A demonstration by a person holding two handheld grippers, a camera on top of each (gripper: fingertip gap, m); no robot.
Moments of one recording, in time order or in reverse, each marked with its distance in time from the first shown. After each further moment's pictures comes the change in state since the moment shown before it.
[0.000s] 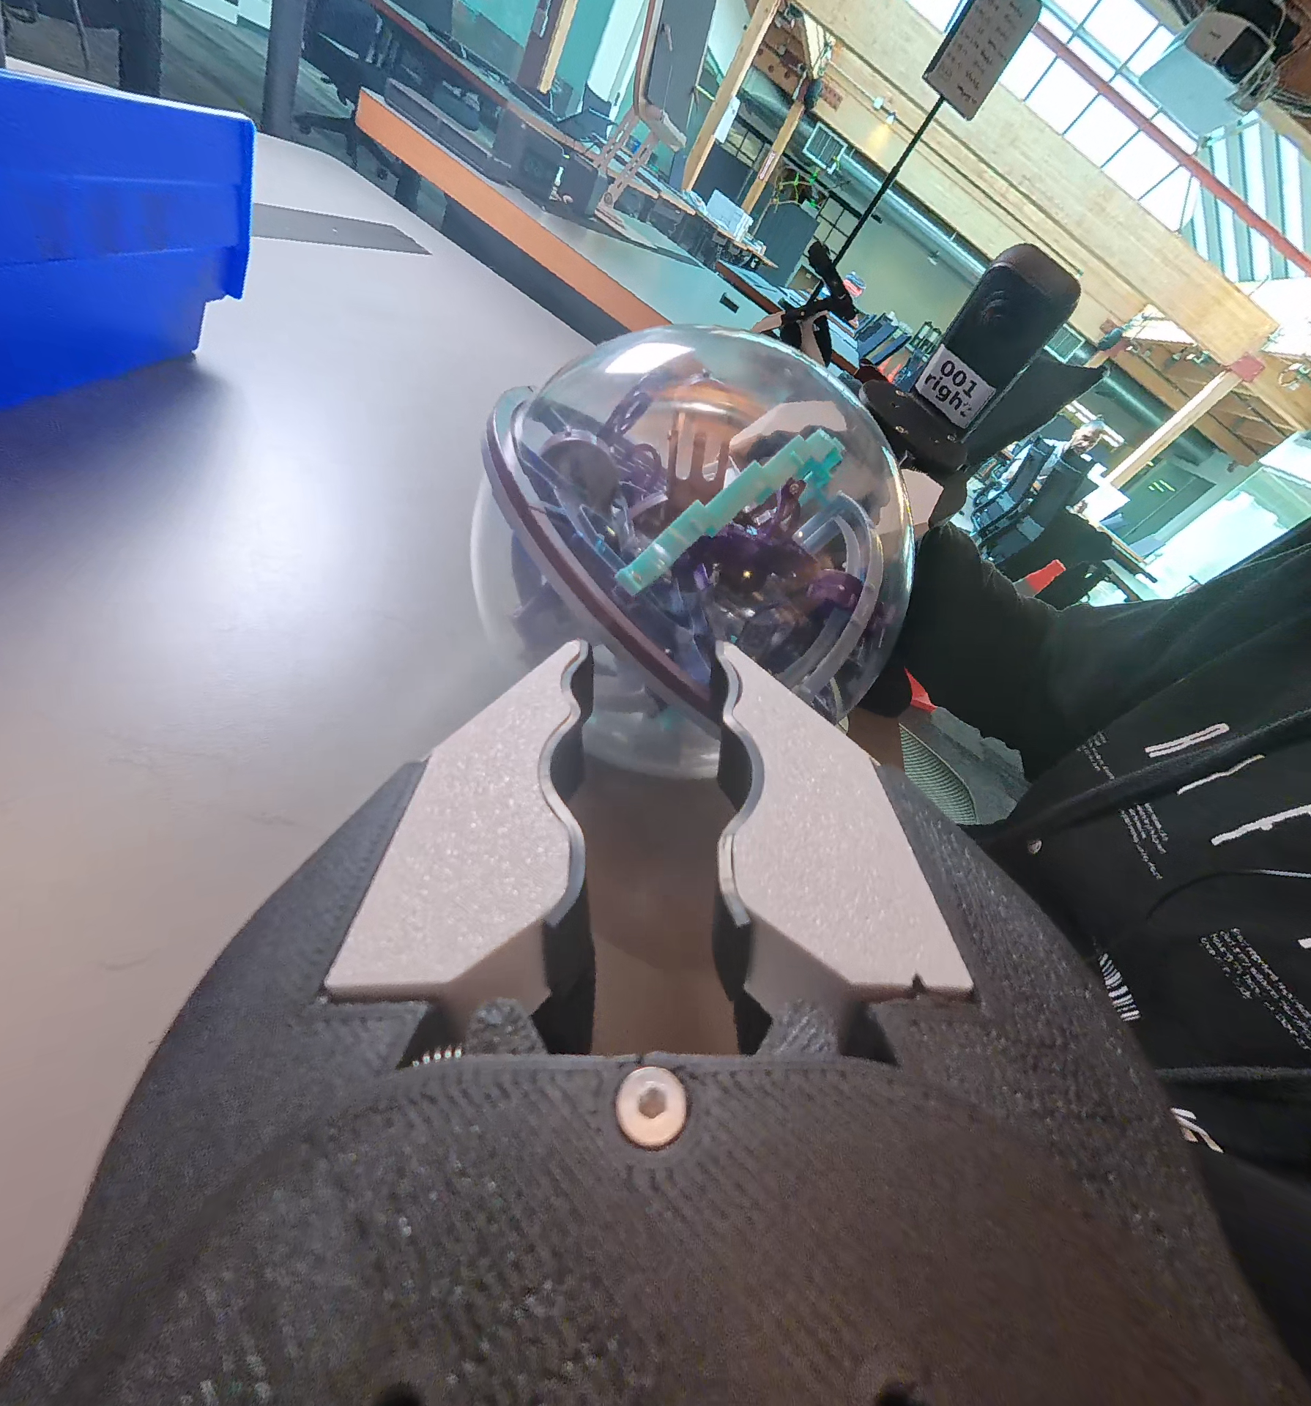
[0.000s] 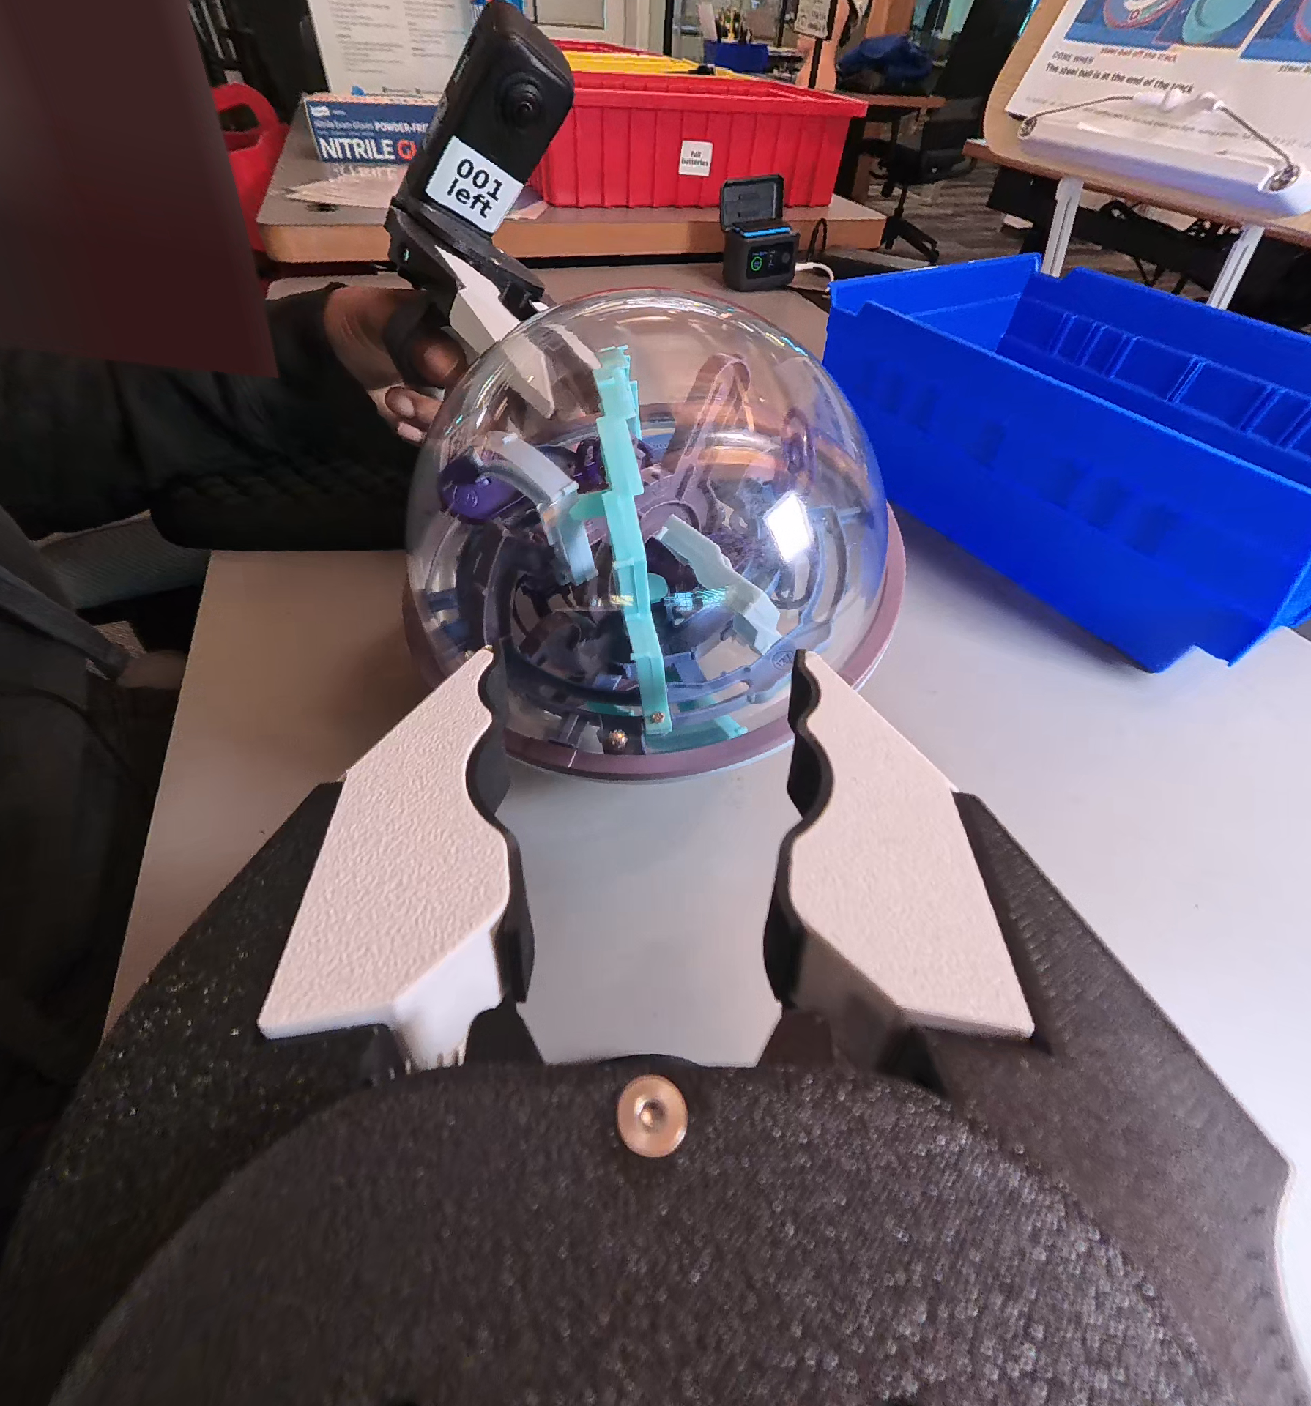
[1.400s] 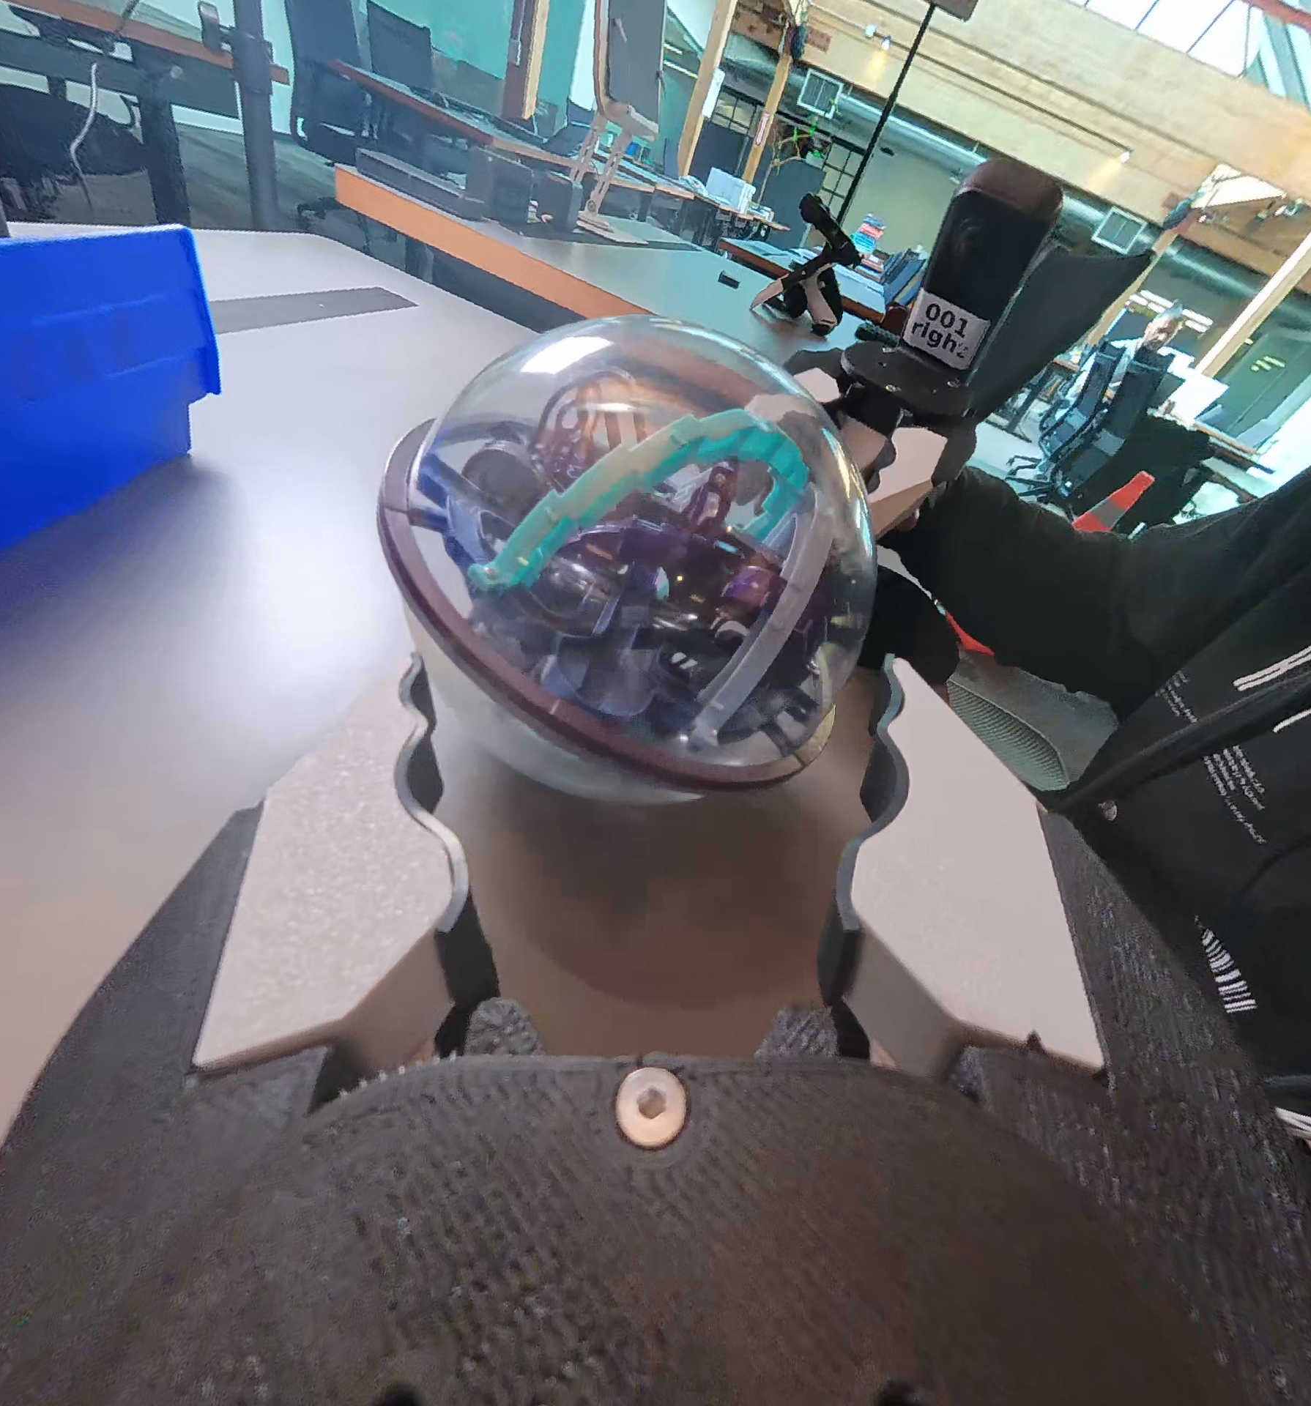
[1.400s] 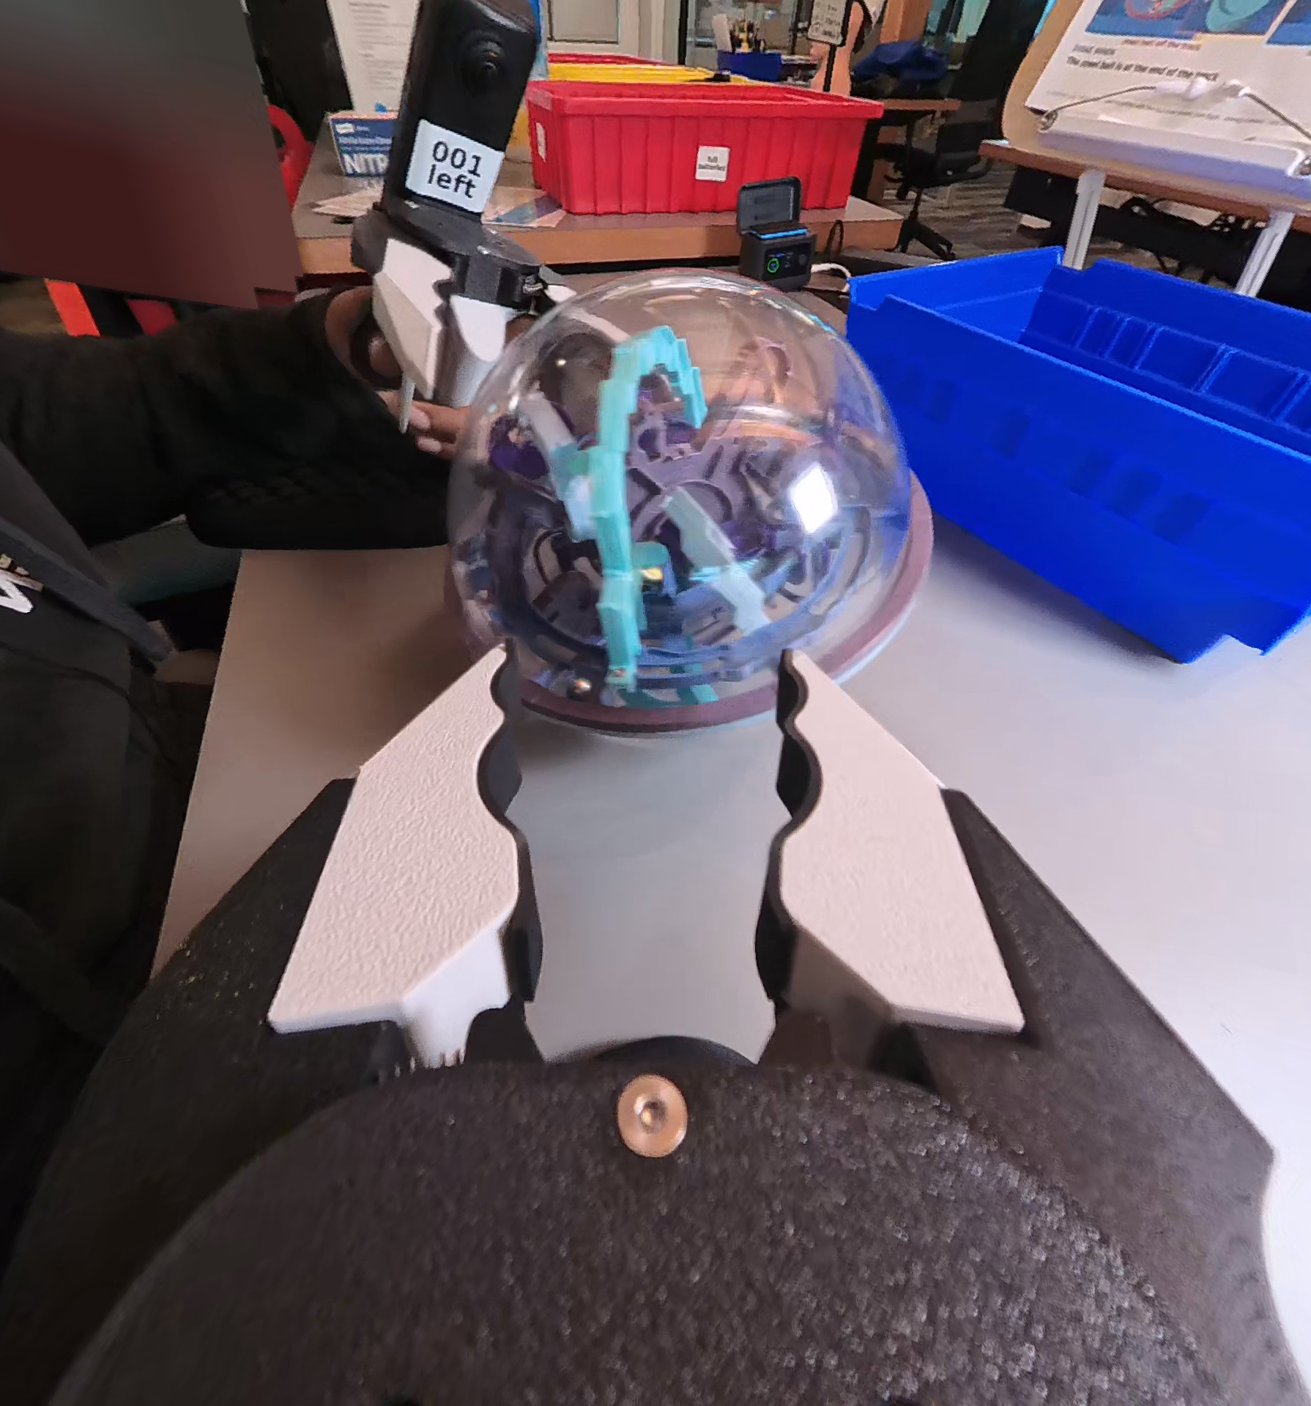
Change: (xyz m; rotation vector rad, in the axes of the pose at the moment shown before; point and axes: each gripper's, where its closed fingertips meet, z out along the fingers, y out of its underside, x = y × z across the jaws) left arm 0.017 0.002 0.011 -0.007 -0.026 0.198; right arm -0.006 0.003 -0.005 0.011 -0.014 0.019
